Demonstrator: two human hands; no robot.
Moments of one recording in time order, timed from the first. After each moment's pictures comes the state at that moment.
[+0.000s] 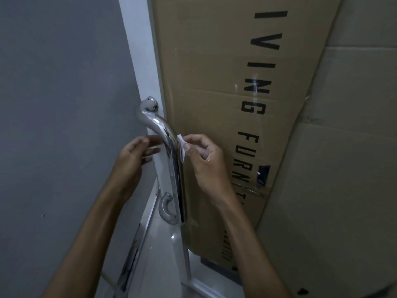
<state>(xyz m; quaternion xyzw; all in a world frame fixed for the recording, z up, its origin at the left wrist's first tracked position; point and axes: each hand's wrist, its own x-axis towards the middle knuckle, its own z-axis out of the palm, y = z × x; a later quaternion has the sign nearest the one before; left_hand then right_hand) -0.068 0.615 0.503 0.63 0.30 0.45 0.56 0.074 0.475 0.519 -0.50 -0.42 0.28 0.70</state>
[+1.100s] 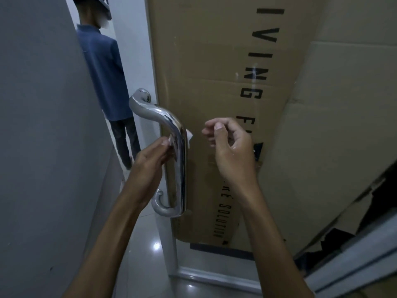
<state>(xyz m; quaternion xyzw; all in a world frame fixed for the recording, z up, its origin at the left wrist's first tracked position) -0.068 0.595 0.497 0.65 0.09 0.32 0.69 0.028 0.442 0.550 -0.66 -0.33 -0.02 0.68</state>
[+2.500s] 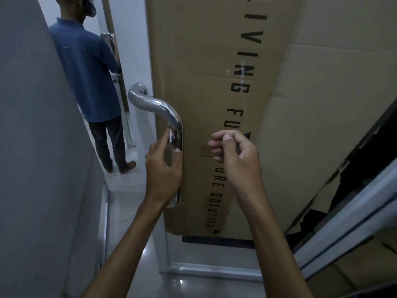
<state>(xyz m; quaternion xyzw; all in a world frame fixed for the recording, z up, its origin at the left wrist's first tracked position) -0.059 0.571 0.477 0.76 0.17 0.45 0.44 -0.003 0.419 0.542 -0.68 -0.24 0.00 0.69</state>
